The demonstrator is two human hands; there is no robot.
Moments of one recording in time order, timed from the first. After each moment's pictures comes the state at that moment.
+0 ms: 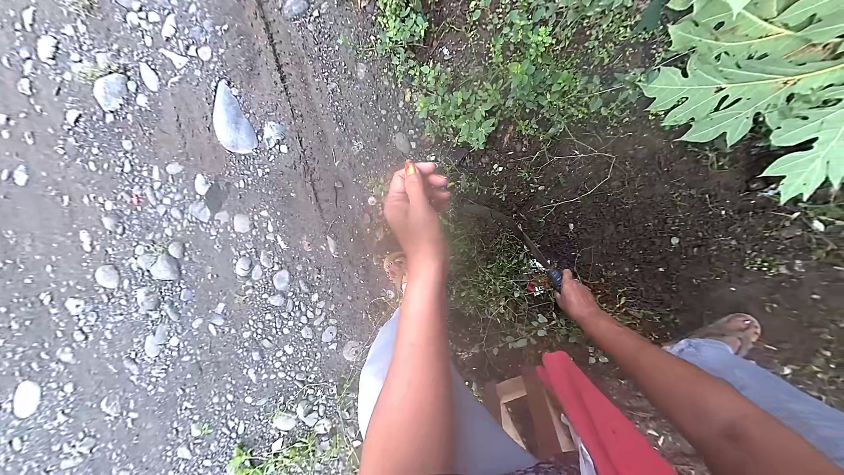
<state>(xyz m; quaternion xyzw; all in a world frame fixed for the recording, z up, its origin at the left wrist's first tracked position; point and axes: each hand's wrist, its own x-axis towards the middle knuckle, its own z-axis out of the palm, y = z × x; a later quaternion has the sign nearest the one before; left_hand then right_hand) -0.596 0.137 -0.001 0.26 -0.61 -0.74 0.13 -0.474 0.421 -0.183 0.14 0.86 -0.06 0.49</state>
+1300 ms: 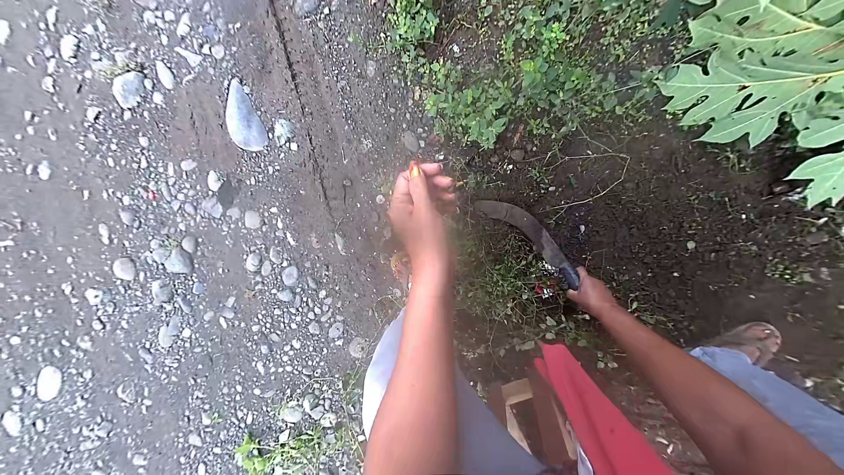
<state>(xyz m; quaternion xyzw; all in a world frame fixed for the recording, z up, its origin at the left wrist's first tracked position) -0.598 0.130 -0.002 0.25 -0.61 -0.74 0.13 -0.491 0.448 -0.204 0.17 0.85 -0.13 0.49</state>
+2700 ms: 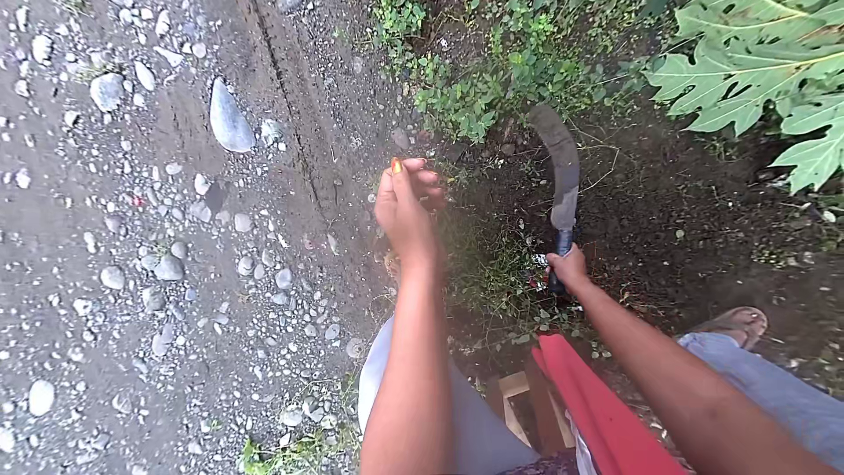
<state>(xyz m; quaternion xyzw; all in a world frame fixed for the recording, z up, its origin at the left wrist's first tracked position) -0.598 0.131 0.001 0.27 -0.60 -0.75 0.13 -0.510 0.408 -0.206 0.35 0.80 -0.36 0.32</state>
